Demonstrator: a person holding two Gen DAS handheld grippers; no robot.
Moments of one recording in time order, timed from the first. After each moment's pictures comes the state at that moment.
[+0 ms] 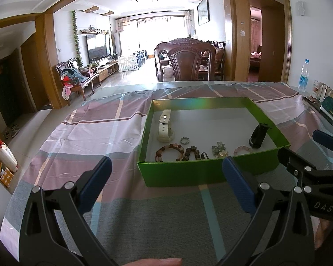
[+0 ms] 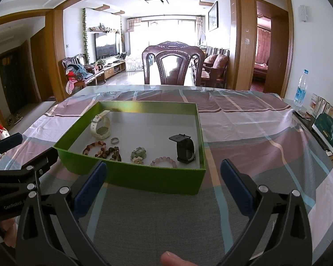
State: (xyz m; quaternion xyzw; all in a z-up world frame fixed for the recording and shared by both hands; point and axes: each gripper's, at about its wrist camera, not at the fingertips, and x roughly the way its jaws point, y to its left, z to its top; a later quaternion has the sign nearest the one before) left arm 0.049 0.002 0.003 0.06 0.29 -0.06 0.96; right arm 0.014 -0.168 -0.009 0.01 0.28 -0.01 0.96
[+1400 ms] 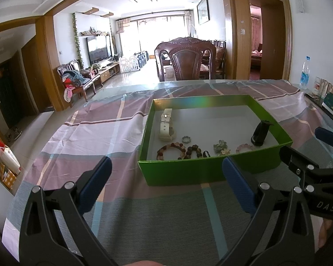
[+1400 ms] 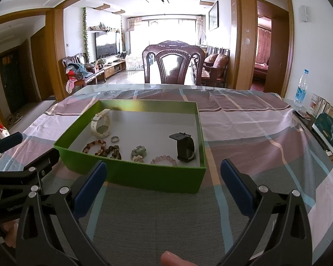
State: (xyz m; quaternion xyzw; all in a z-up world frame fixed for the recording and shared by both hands) left arm 0.047 0.002 -0.003 0.06 0.29 -0.05 0.95; right arm 0.013 -0.168 -0.012 0.01 0.29 -0.01 0.96
